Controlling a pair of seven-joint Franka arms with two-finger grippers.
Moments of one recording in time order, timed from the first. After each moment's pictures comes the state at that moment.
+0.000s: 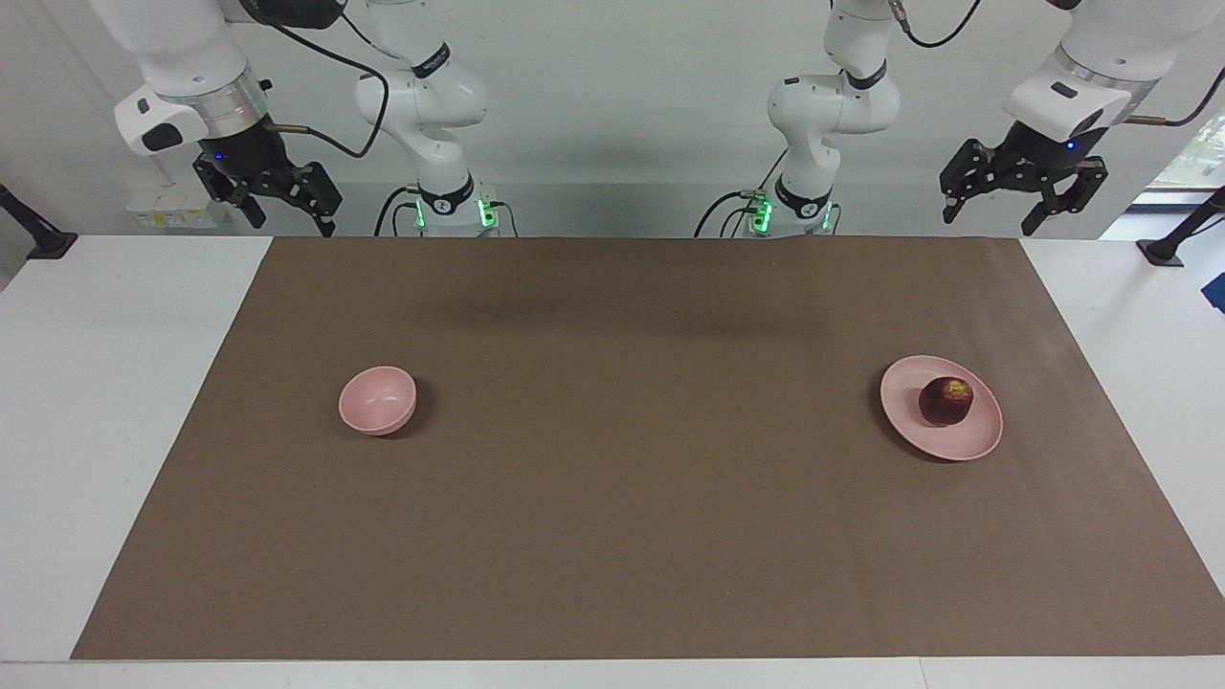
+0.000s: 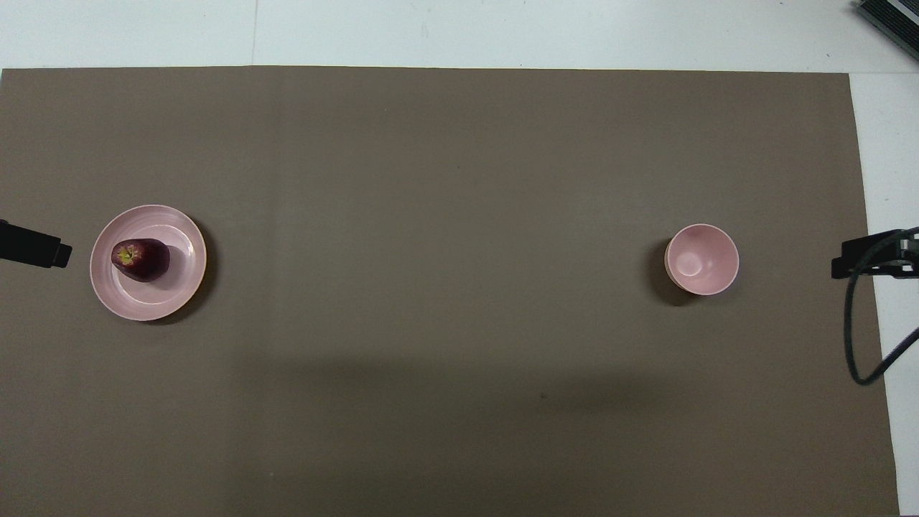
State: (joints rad) left arm -0.09 0.00 0.03 -1.42 -0.01 1.40 0.22; right arm 0.02 -0.09 -0.09 -1.63 -0.02 1.49 0.11
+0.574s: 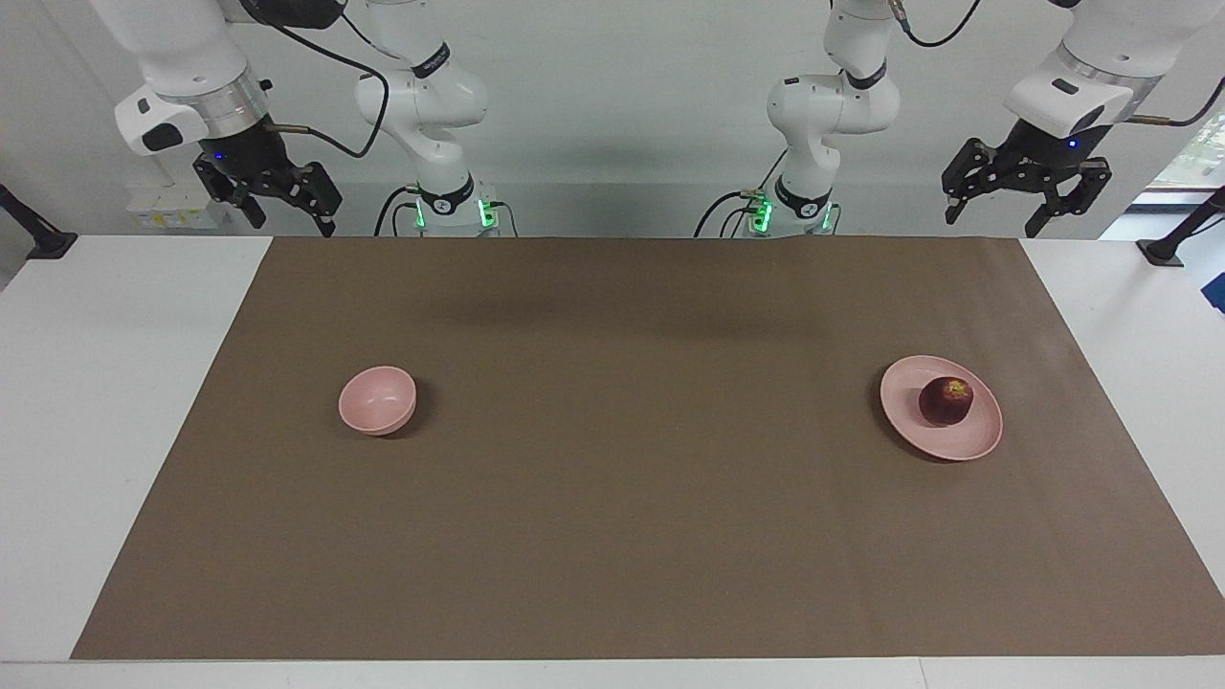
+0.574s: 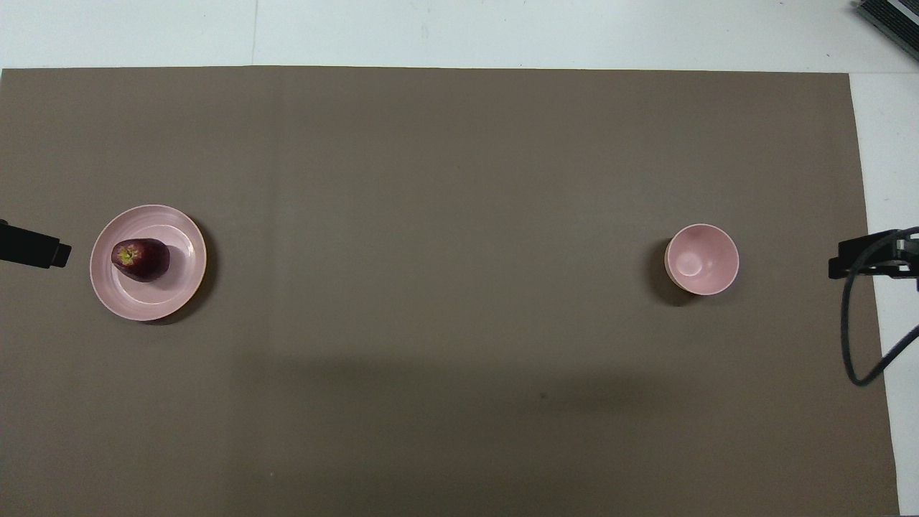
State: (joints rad) left arm -0.09 0.00 0.03 -1.42 -0.01 1.42 0.25; right arm 0.02 -0.09 -0.09 -1.63 -0.02 1.49 0.11
